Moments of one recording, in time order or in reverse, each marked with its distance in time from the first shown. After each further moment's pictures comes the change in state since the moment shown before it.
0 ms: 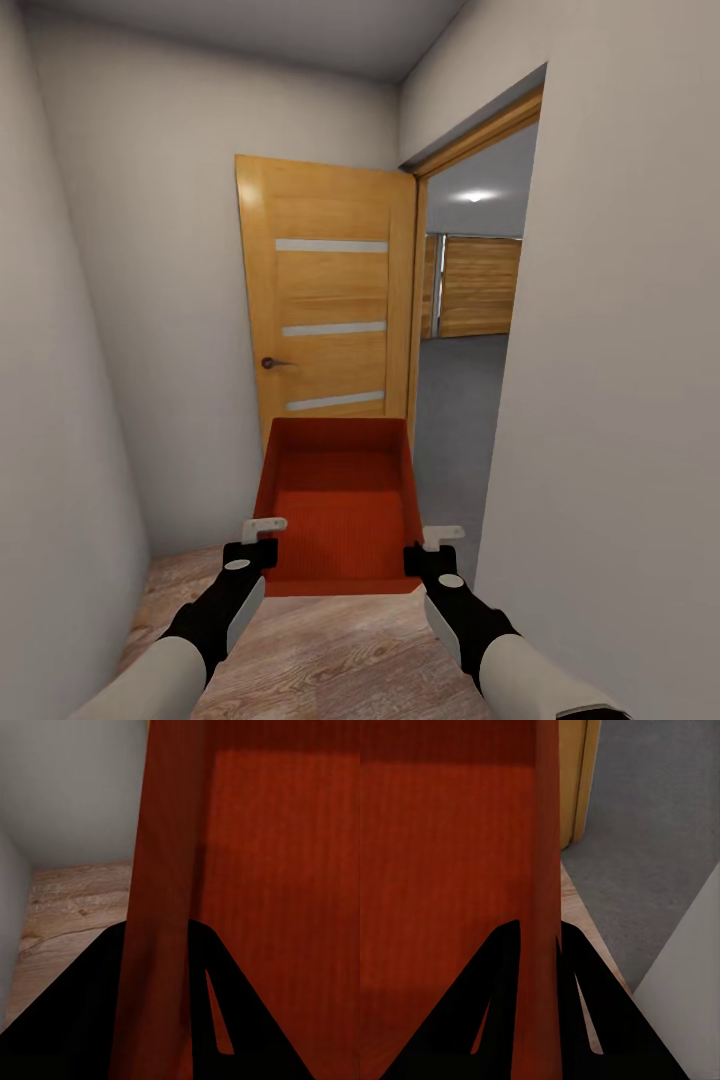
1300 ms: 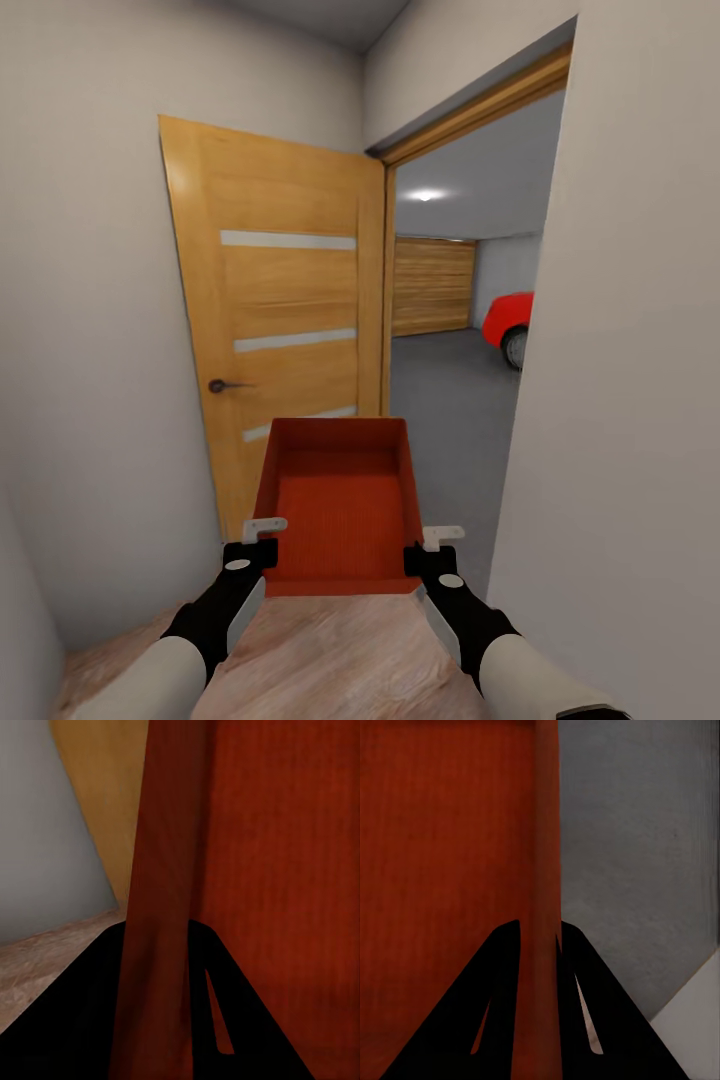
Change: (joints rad) left arm 0.000 0.000 -0.002 0.001 -0.005 0.000 -0.001; right arm 0.000 0.000 -0.001 0.000 -0.002 0.000 -0.001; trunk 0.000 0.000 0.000
